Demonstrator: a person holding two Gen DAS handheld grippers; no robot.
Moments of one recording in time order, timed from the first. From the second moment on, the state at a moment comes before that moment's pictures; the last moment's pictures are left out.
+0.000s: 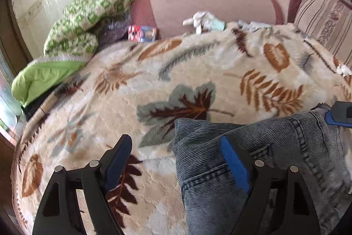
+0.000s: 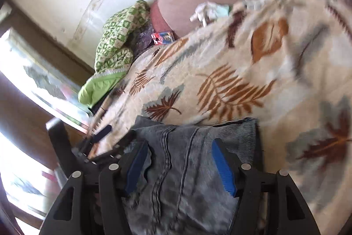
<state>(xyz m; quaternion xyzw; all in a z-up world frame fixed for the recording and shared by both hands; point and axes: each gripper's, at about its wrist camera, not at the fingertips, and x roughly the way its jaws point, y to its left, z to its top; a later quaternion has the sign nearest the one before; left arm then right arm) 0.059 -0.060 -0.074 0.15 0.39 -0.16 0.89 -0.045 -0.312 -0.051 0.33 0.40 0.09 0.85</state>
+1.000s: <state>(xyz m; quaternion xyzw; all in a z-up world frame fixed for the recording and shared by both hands) -0.022 -0.021 -0.006 0.09 0.26 -0.12 0.95 -0.092 -0.292 -0.016 0.21 0.29 0.05 0.93</state>
